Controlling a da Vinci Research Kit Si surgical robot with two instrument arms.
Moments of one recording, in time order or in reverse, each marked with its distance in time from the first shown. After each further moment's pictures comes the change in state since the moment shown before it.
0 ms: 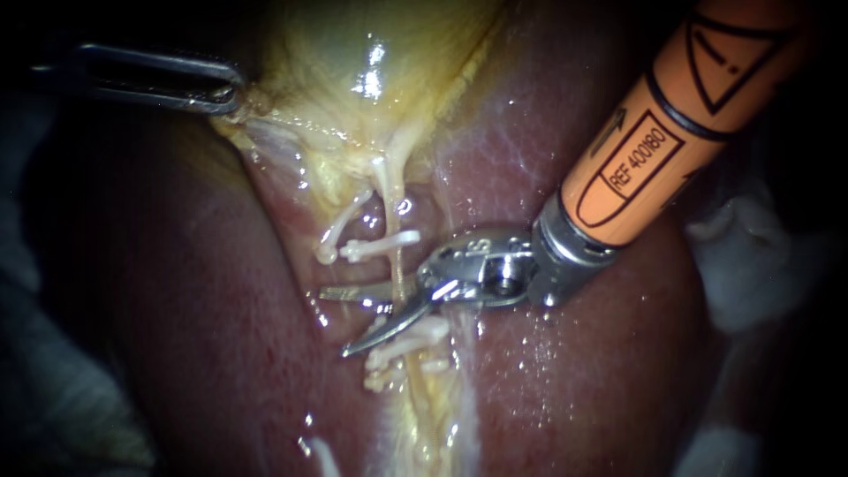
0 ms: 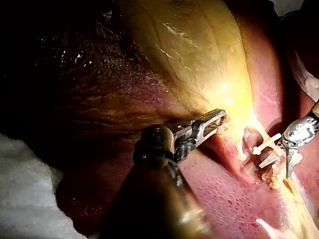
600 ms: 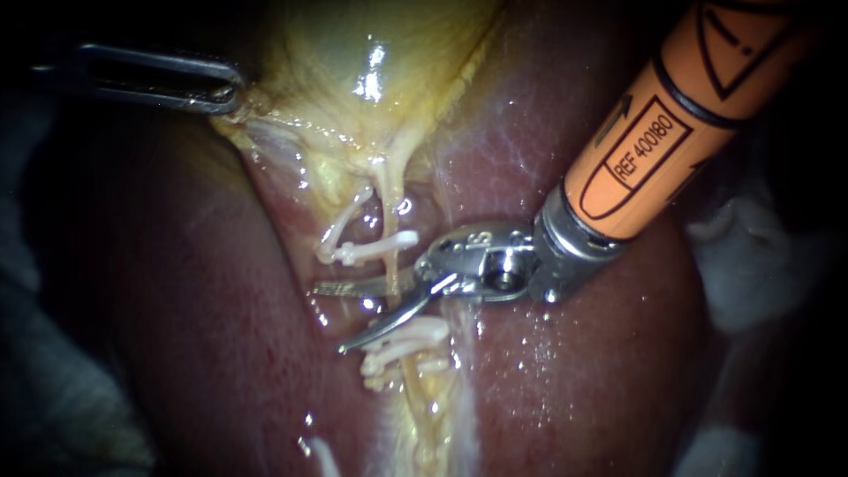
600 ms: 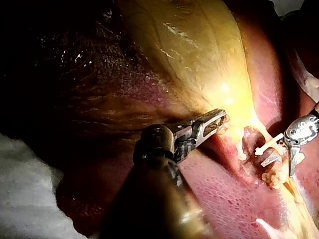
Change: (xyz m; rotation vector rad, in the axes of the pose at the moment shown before) right arm 0.001 0.000 0.000 0.003 0.009 0.003; left arm 0.000 0.000 0.000 0.000 0.000 0.000
